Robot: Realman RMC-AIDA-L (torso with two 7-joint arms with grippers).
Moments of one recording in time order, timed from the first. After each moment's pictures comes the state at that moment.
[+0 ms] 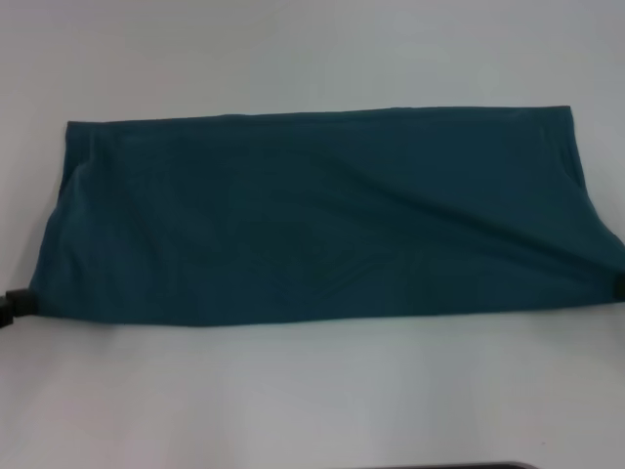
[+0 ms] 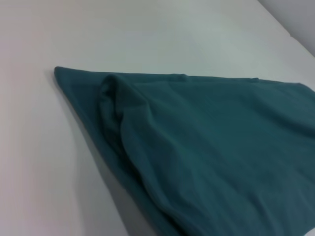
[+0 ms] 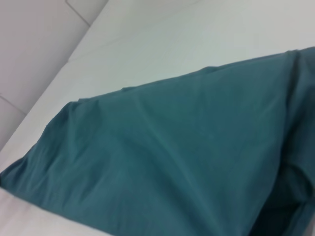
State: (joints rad) left arm -0.20 -2.08 -2.60 -1.07 -0.85 1.73 -1.87; right arm 0.21 1.96 2.70 0.71 -2.24 1.73 -1.40
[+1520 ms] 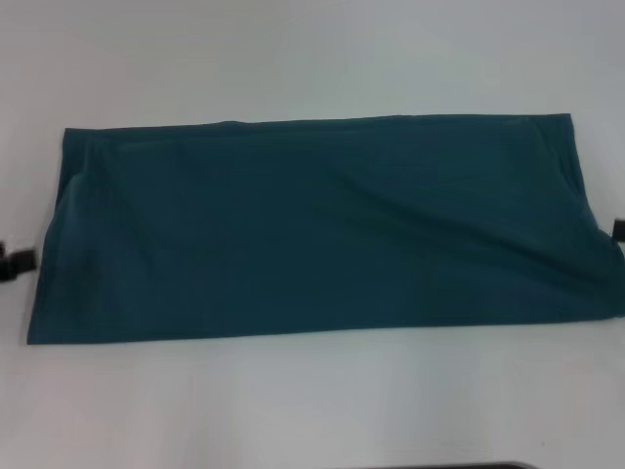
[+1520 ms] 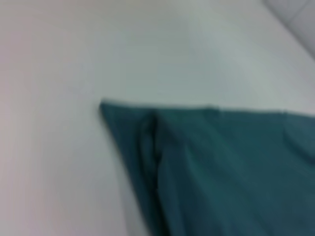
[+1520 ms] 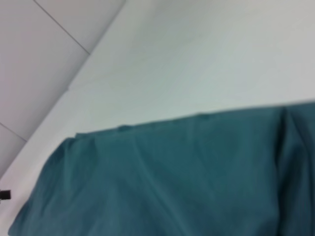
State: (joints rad) left arm -0.29 -2.07 -2.78 -1.02 -0.78 1.72 -1.85; right arm 0.29 1.94 2.80 0.72 -2.26 1.76 -1.36
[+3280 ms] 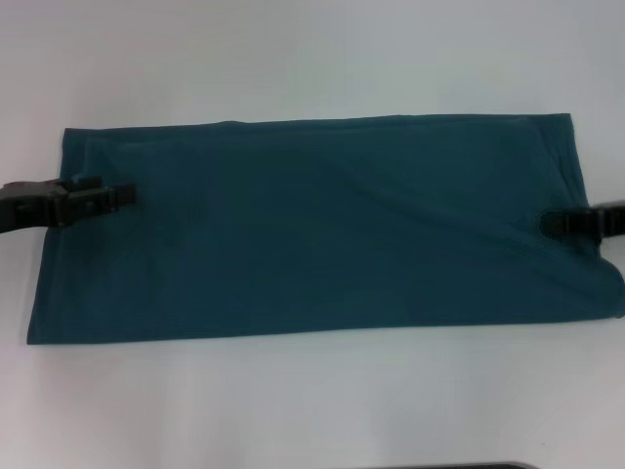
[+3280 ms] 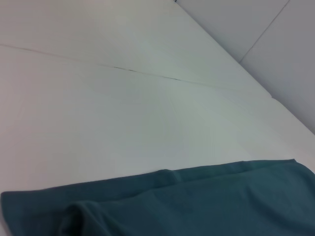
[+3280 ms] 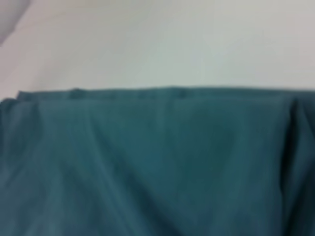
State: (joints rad) left arm -0.45 -2.13 -2.77 -0.87 -0.81 1.57 -1.82; right arm 0.47 1.97 2.64 0.61 -2.39 1.45 -1.26
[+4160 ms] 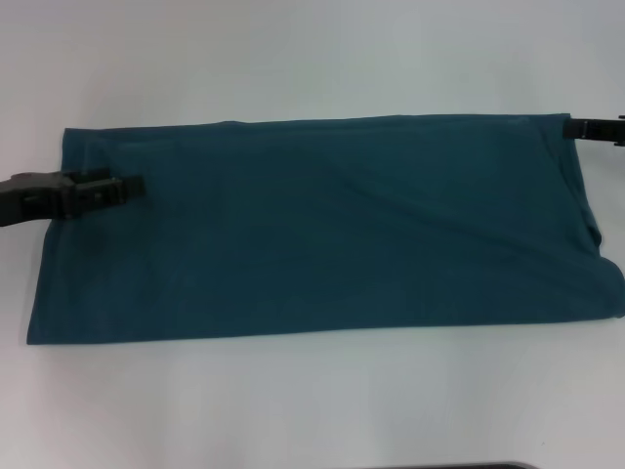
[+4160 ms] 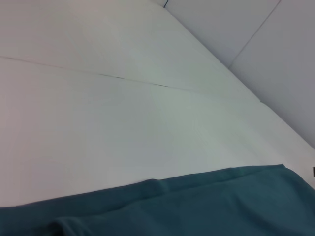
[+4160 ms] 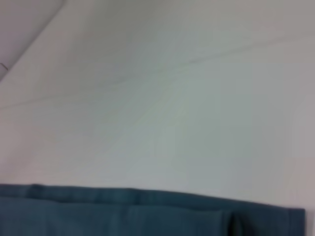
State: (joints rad) left arm -0.46 -2.14 -2.76 -0.87 -0.83 1.59 -1.82; right arm 0.50 1.97 2.67 0.69 -2.29 1.35 -1.17
